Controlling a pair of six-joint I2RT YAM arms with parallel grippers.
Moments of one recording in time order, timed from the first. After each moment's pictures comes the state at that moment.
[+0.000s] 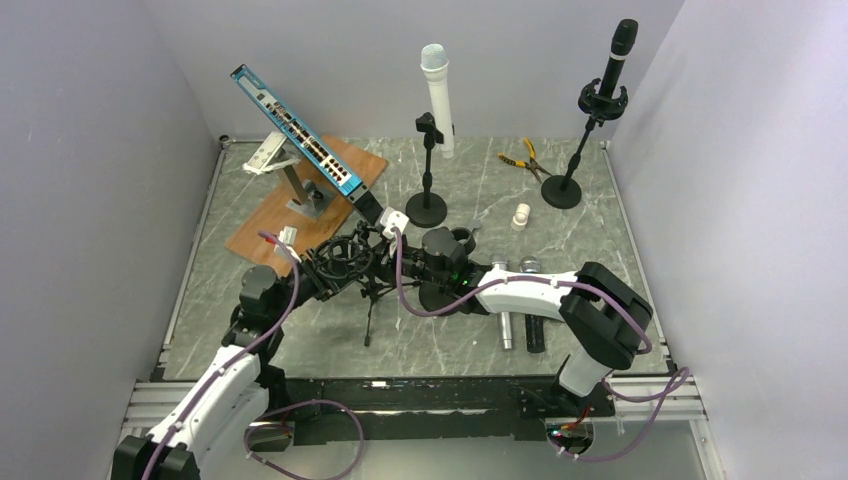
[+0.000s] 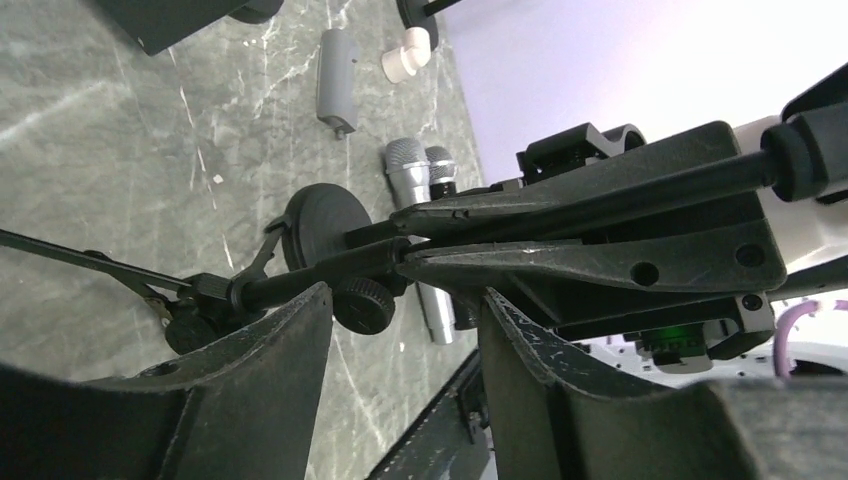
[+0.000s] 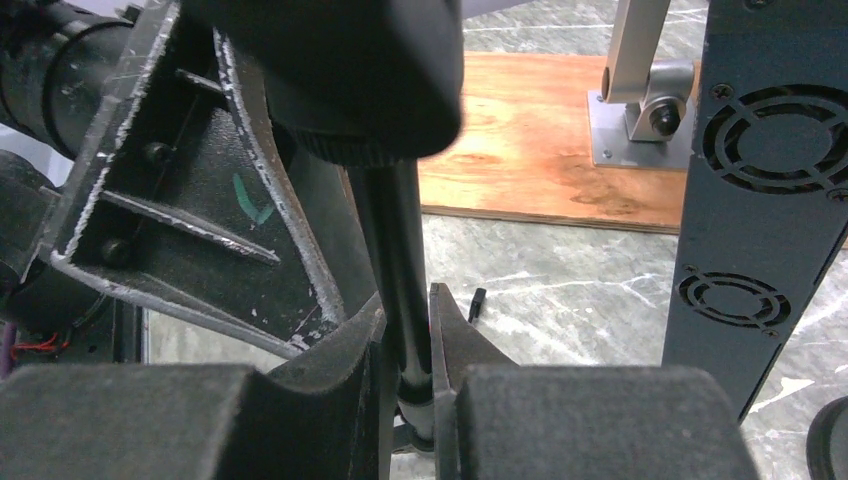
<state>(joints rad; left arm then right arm) -0.23 0.69 0.18 0.40 0.55 -1.05 0.97 1.63 0.86 0.68 -0.27 0.03</state>
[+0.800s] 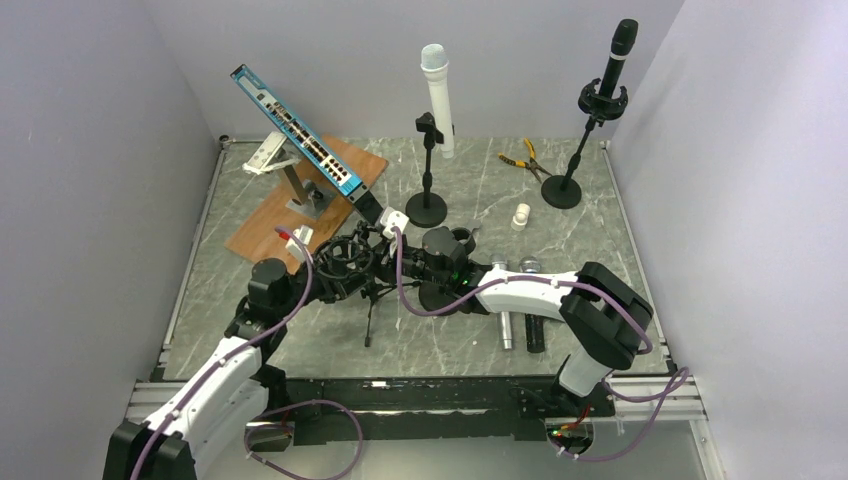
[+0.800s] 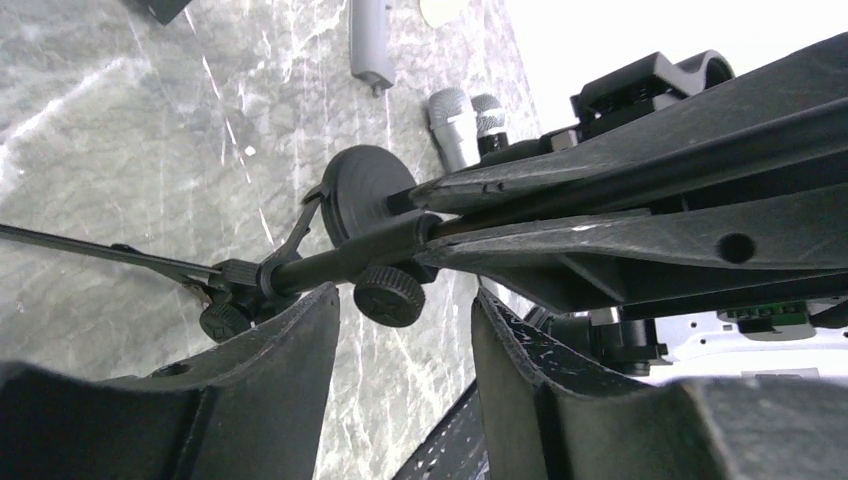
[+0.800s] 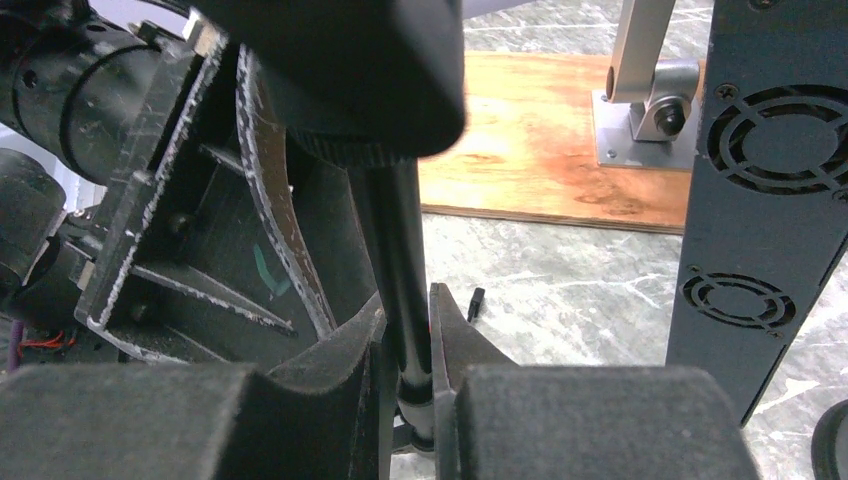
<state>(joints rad) -0.30 0.75 0.26 0.24 0.54 -0.81 0.96 1.63 0.86 0.68 -0.28 0.04</state>
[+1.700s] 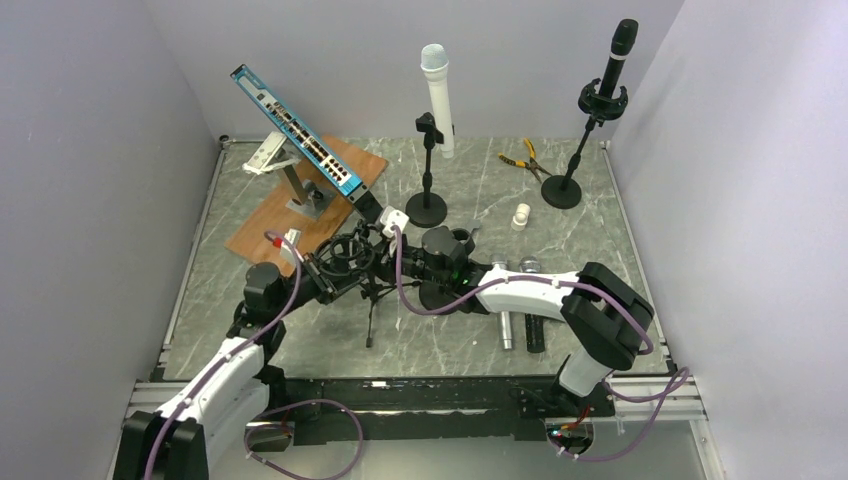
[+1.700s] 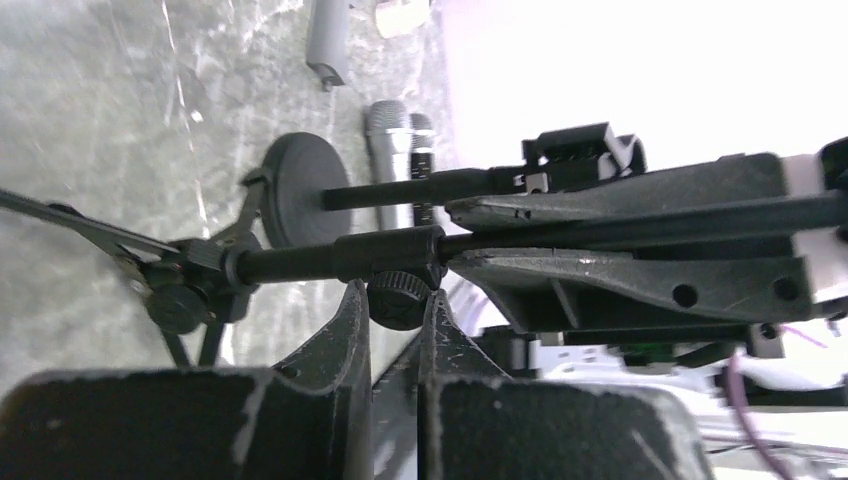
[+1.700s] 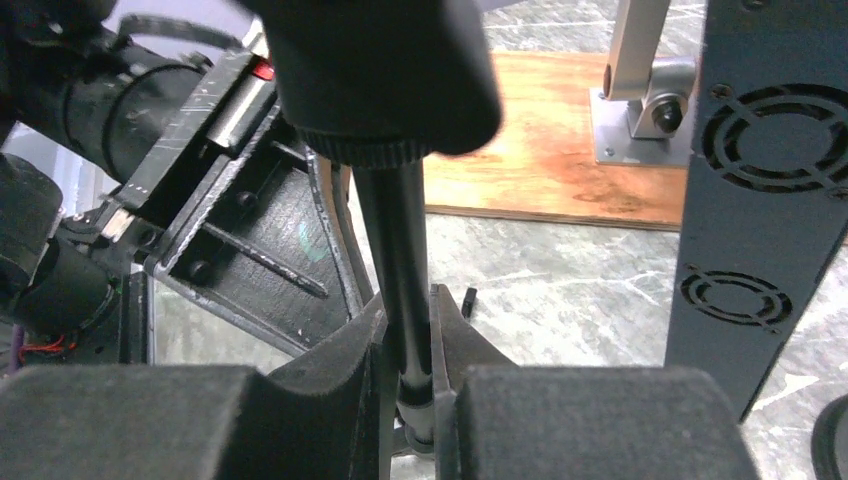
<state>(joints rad) -0.21 0.80 0.22 0.37 0.63 -1.08 0.96 1.62 0.87 0.66 -0.27 0.04</state>
